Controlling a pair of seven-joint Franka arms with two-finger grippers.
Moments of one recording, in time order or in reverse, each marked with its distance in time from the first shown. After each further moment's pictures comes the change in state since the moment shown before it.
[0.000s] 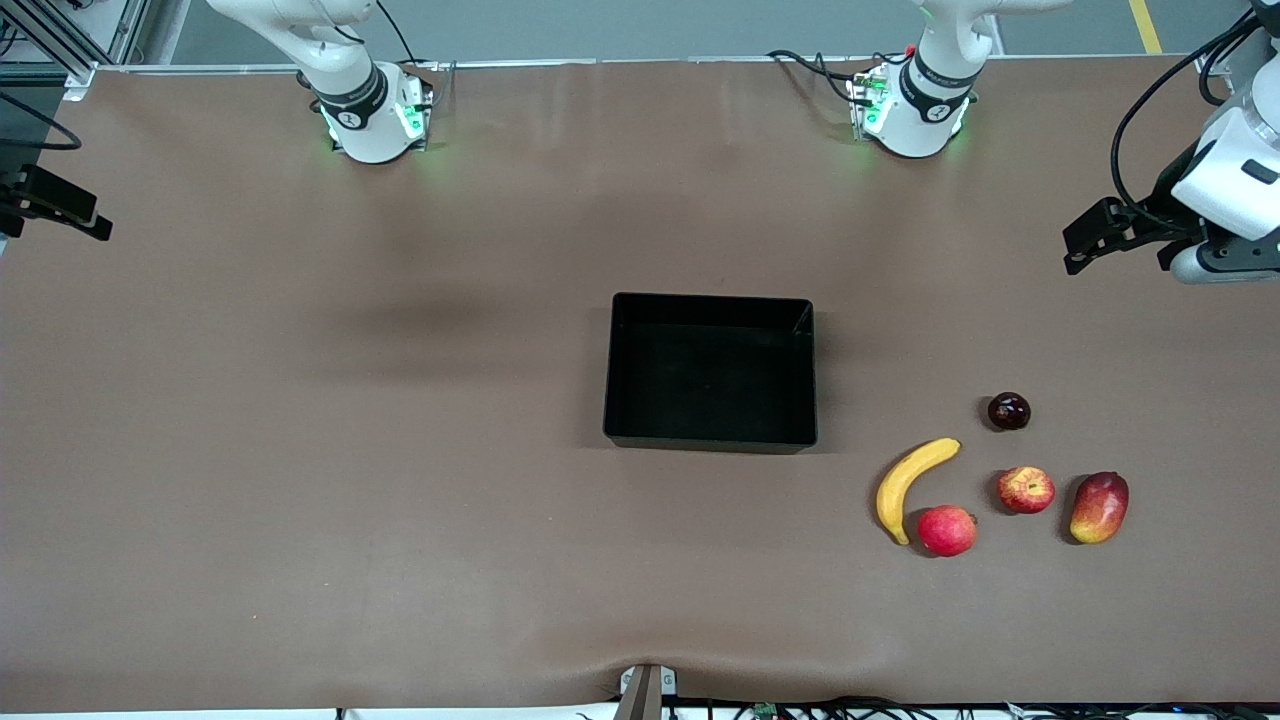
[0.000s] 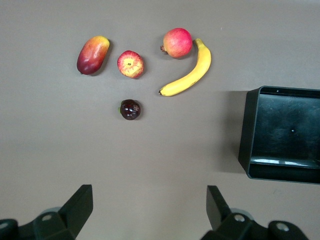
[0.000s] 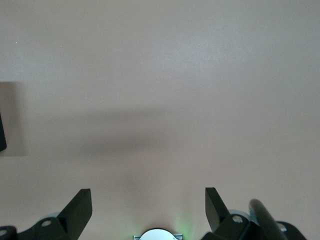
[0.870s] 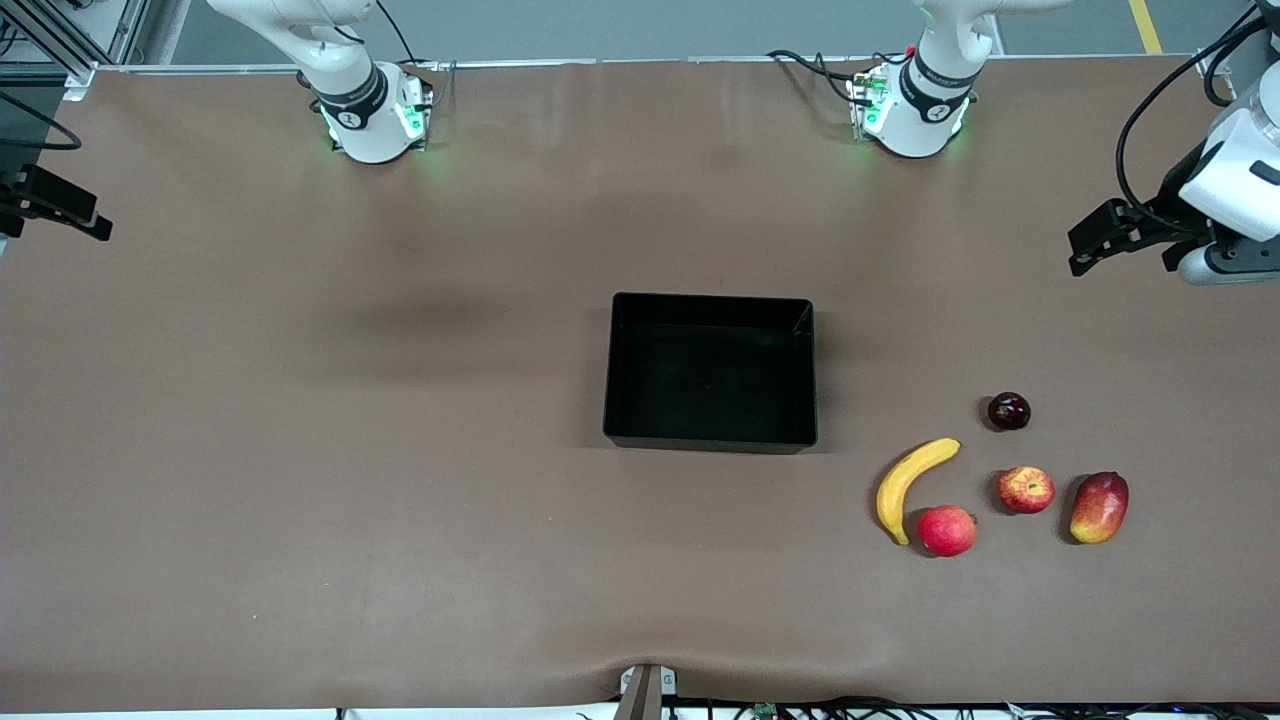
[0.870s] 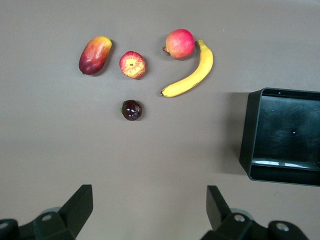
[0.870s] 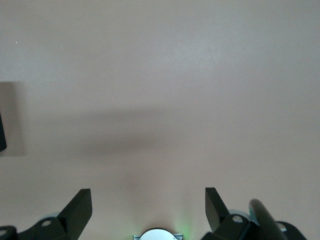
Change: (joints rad) left arm 0.008 0.001 0.001 -0.001 0.000 0.006 0.000; right arm -0.001 0.000 0.001 0.000 0.000 0.000 0.000
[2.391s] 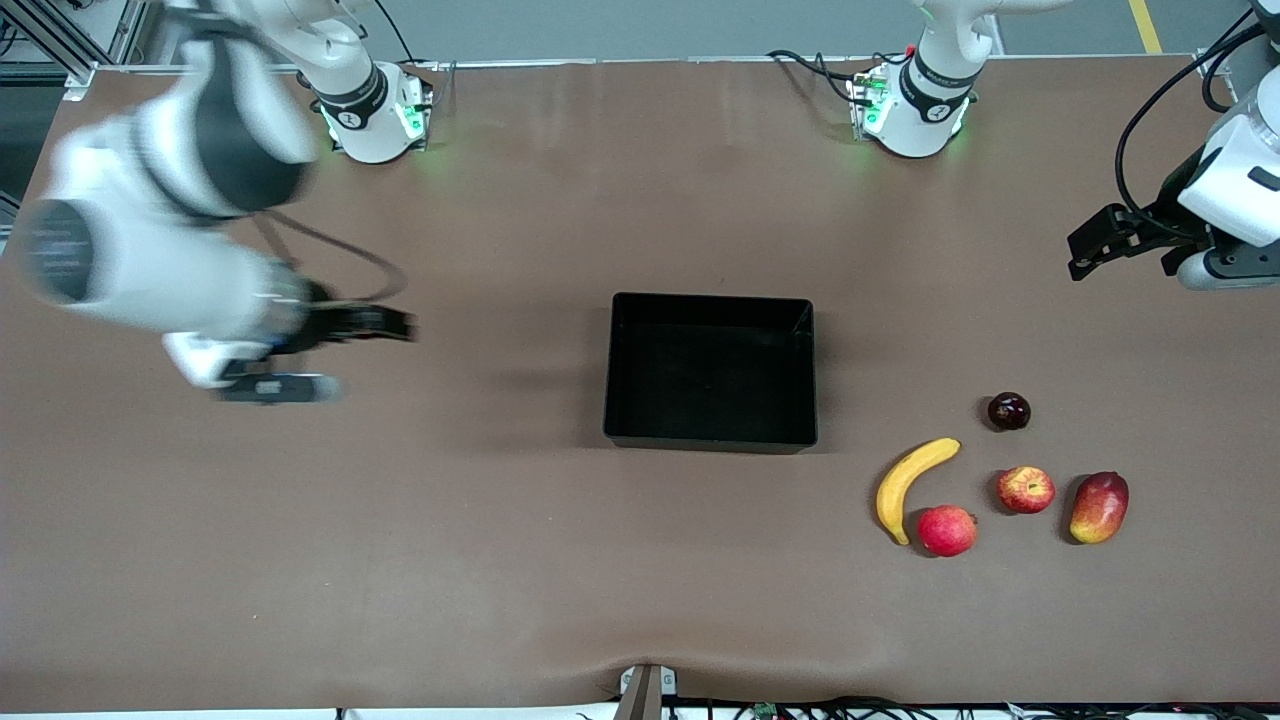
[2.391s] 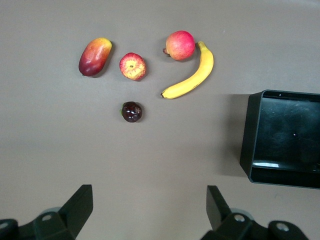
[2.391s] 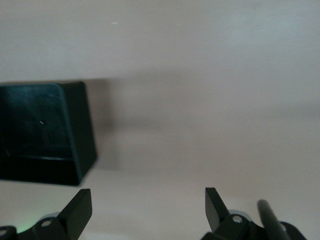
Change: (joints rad) left arm 0.001 0.004 0.001 -0.004 0.000 0.011 0.000; right arm 0.442 0.323 0.034 -0.050 0.233 0.366 0.437
